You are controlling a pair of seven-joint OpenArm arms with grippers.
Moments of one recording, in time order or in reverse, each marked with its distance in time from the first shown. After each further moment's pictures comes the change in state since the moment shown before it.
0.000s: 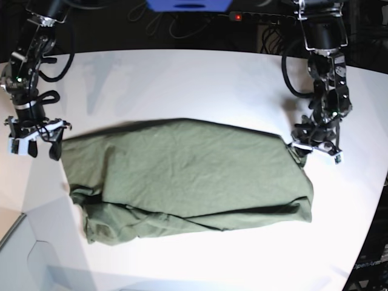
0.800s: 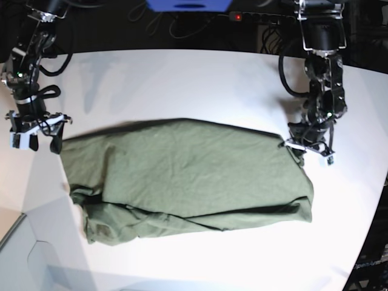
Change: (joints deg) left arm 0.8 -0.5 3.7 0.9 -0.7 -0.3 0.3; right arm -1.8 0.2 0.0 -0.7 0.0 0.0 0.2
